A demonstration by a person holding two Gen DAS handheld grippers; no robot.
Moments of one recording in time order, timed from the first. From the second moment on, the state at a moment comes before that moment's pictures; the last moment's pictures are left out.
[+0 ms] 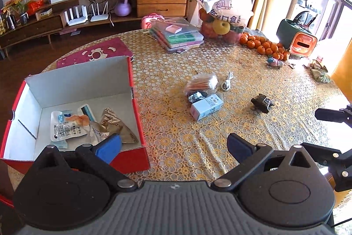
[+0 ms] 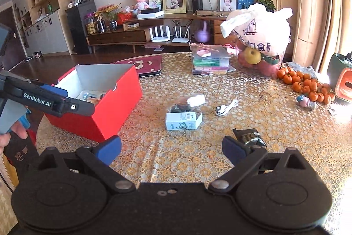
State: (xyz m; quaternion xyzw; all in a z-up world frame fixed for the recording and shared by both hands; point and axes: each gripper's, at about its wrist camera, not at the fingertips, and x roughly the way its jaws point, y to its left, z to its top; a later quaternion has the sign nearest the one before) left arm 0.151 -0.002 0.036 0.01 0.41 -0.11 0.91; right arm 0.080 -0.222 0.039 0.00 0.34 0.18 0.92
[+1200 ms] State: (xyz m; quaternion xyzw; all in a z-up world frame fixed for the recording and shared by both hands) left arm 0.205 -0.083 -0.039 -0.04 0.40 -0.13 0.91; right arm 0.134 -0.293 -0.025 0.00 0.37 0.13 0.92
